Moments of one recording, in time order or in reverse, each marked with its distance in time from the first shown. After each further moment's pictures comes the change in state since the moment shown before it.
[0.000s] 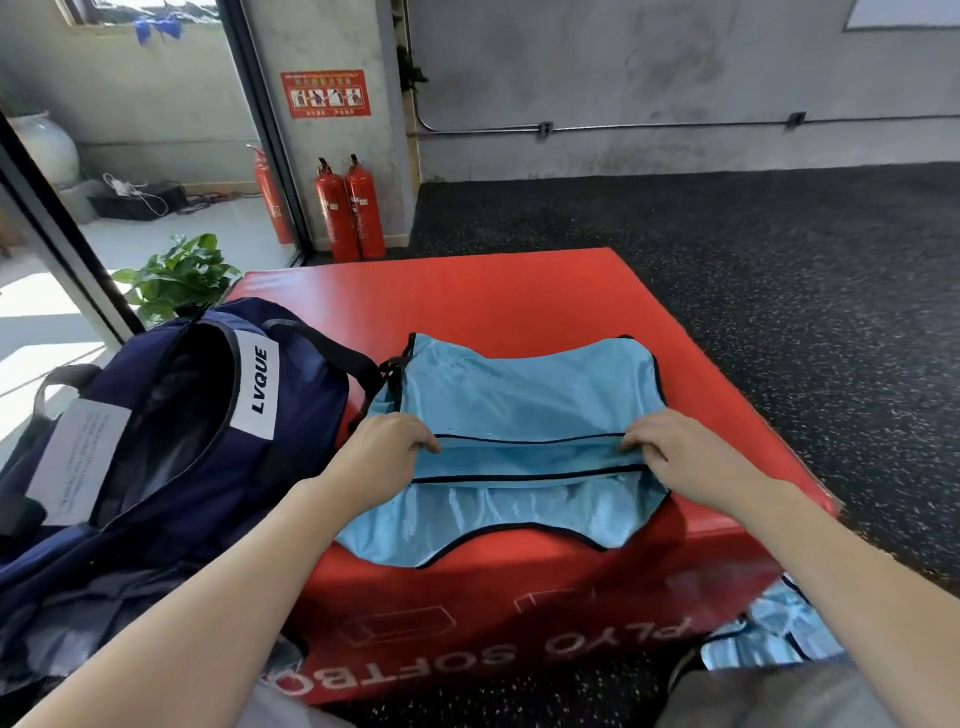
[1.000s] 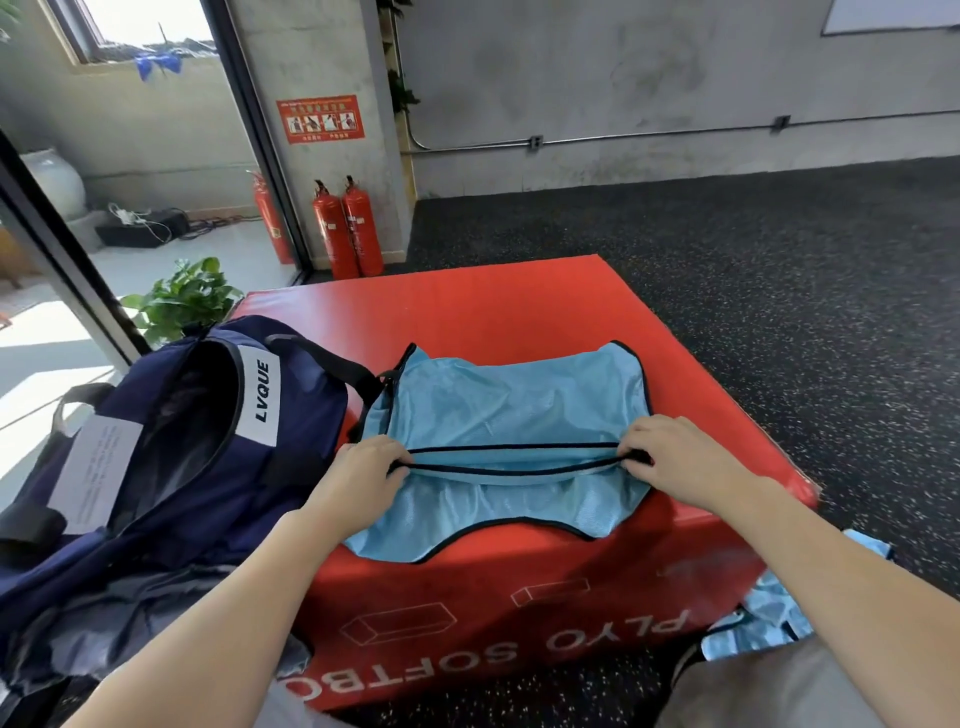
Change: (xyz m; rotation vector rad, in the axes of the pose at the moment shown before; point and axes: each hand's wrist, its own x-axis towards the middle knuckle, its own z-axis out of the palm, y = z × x) left_hand -0.029 -0.010 0.011 0.071 0.039 -0.078; right_hand -0.012 0.004 0.004 -0.160 0.017 -0.008
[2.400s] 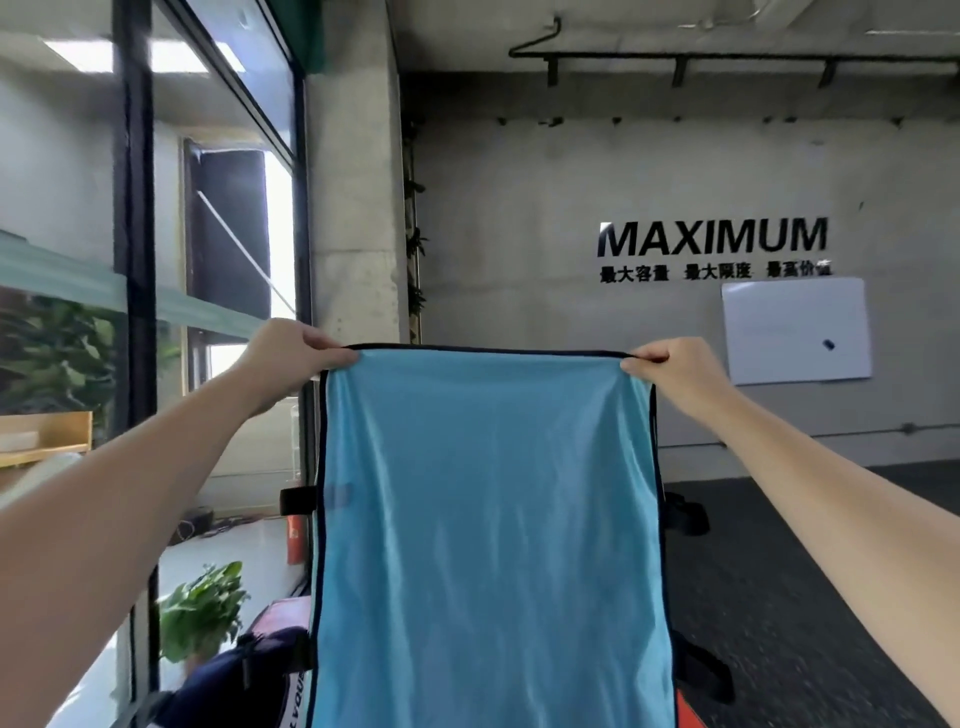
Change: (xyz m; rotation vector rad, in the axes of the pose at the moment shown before) left_hand -0.005 0.193 -0.511 -0.409 0.647 0.010; right_hand -0.043 -0.092 -0.489 0.535 0.865 0.091
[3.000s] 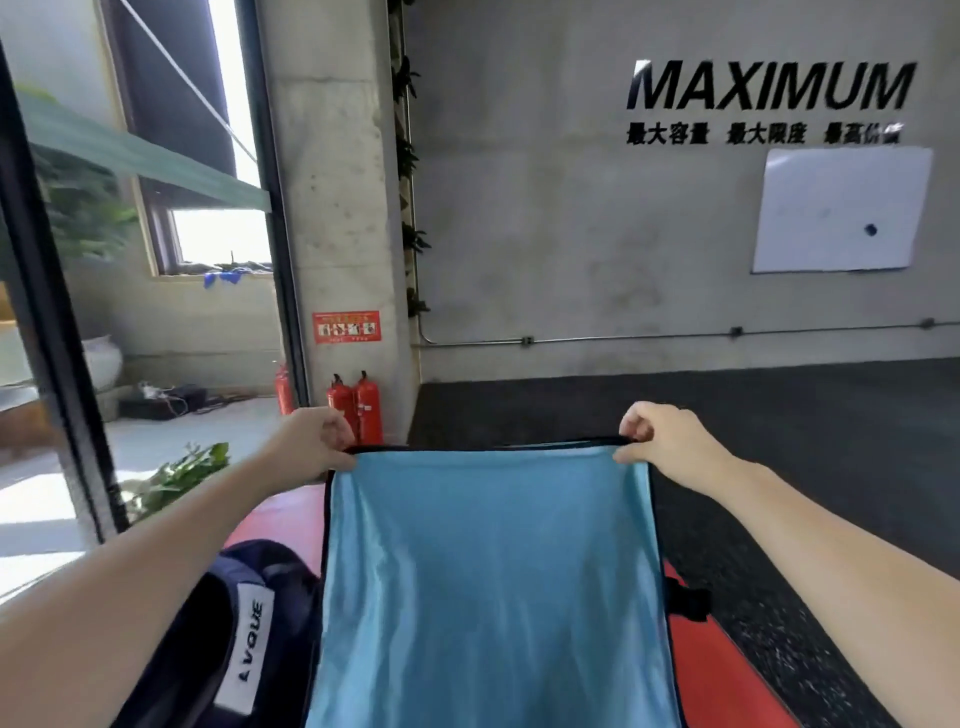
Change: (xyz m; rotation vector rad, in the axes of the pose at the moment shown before) left_hand 0.000 -0.250 0.191 0.202 -0.394 -0.236; right_hand -0.022 0.206 0.192 -0.237 -0.470 0.240
